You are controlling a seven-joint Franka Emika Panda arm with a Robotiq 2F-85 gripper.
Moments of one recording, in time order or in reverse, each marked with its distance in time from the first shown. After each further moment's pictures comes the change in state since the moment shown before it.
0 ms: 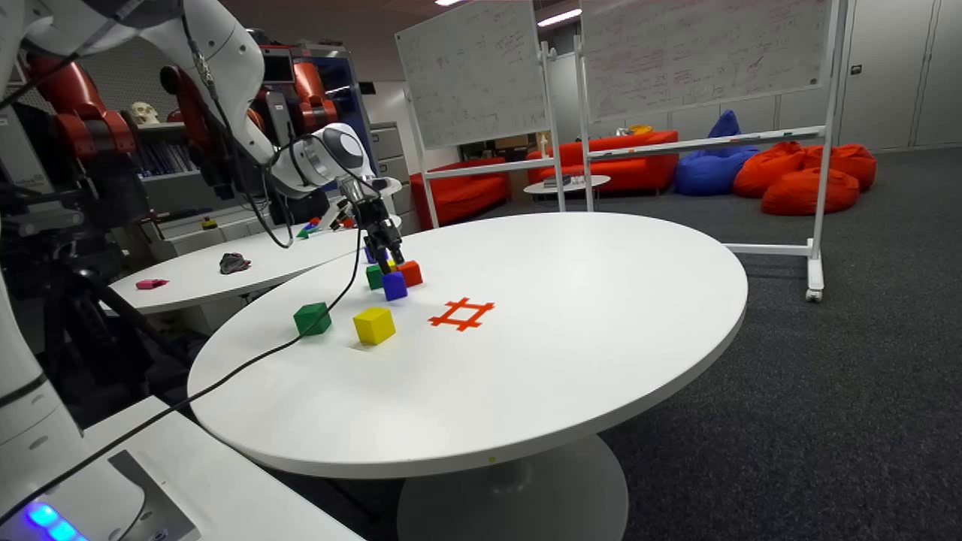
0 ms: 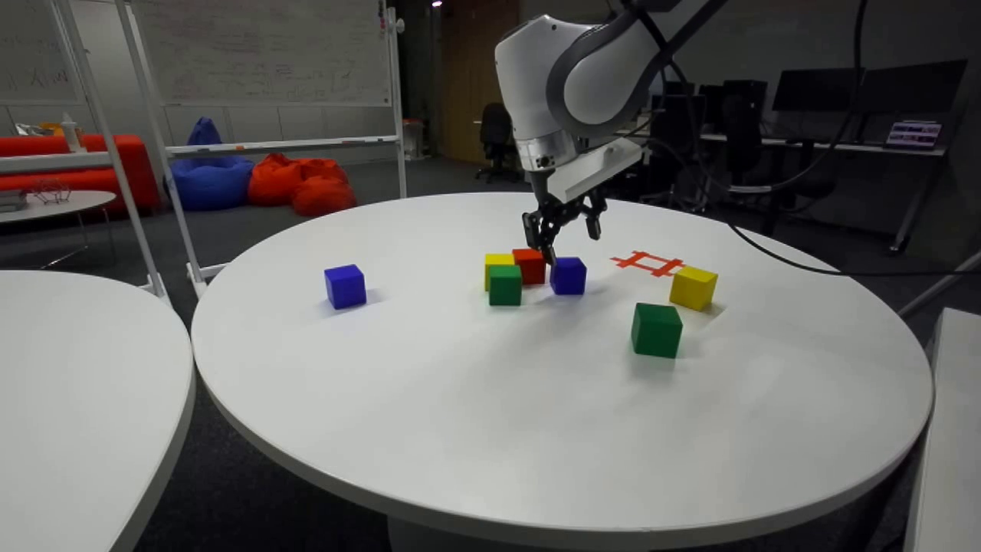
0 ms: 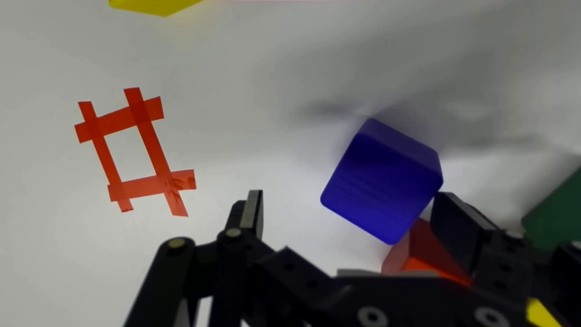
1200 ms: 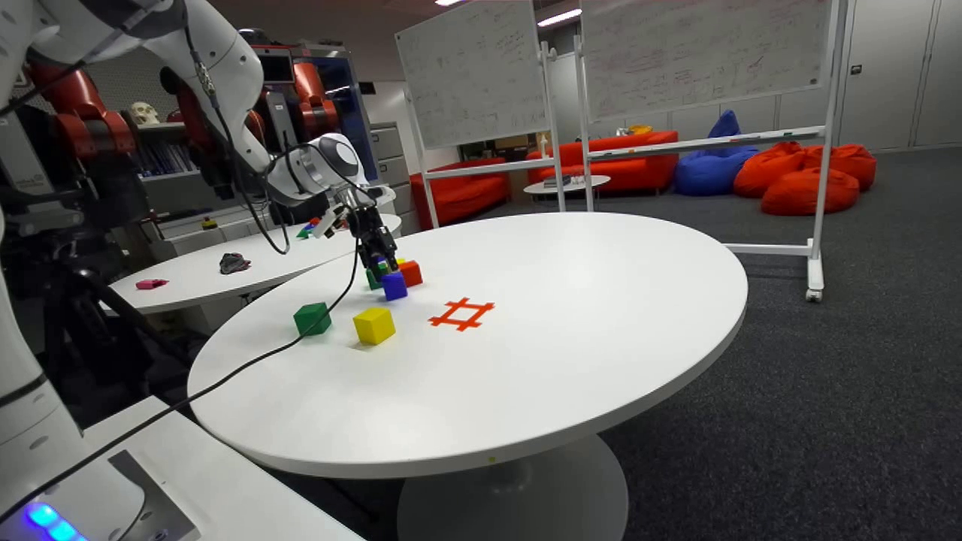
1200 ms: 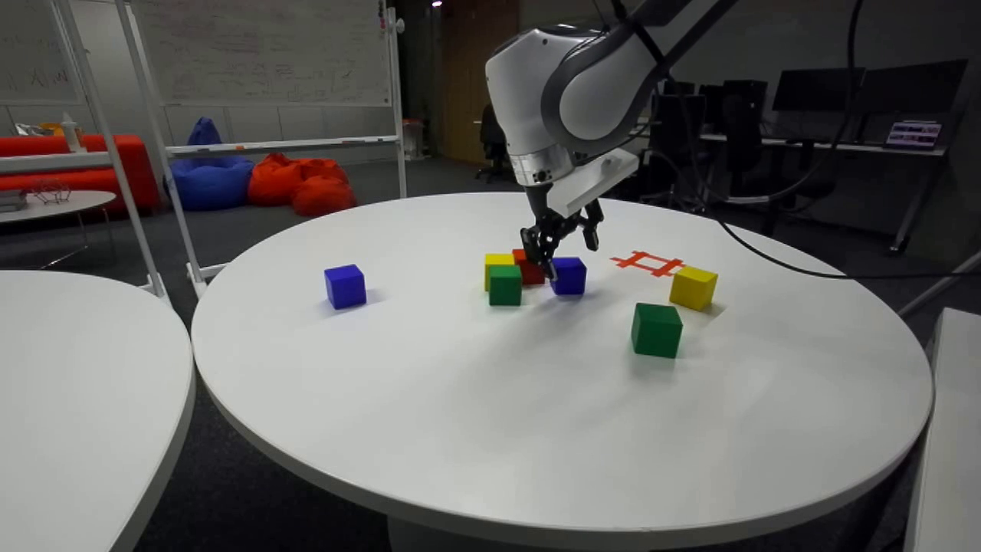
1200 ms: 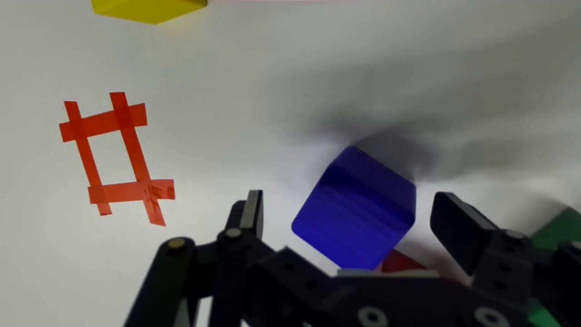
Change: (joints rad) arm 0.026 0.031 0.006 0.009 -0.007 -0.016 -0.028
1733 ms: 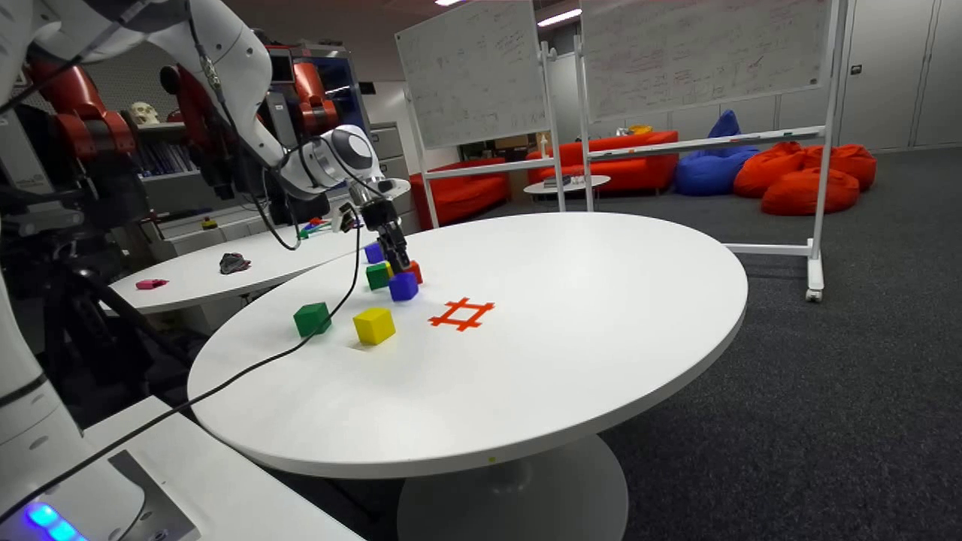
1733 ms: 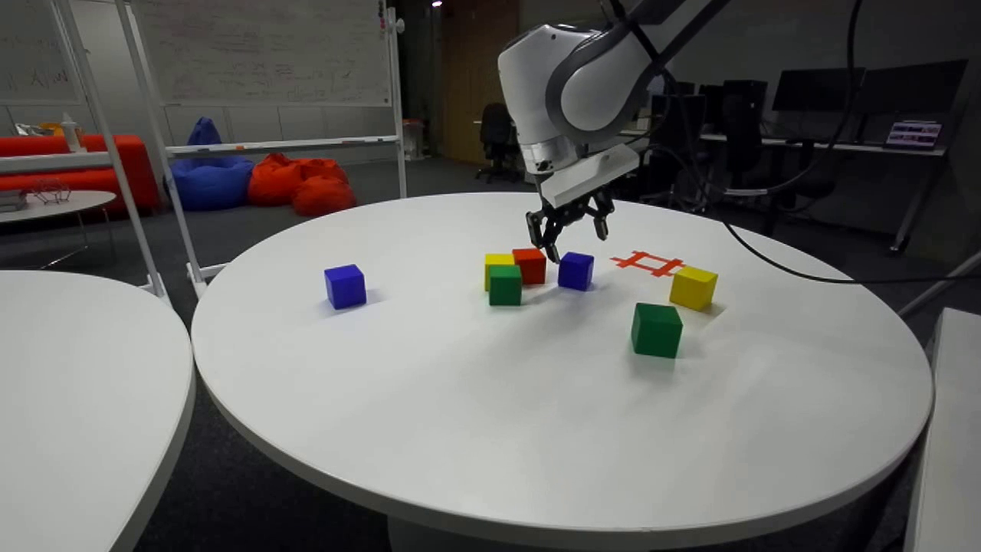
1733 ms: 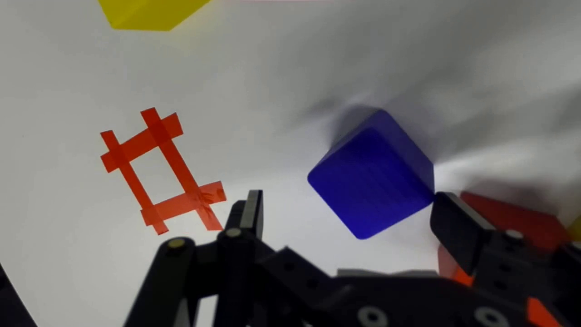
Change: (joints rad) arm -0.029 -0.008 -0.044 0.014 0.017 0.000 0.170
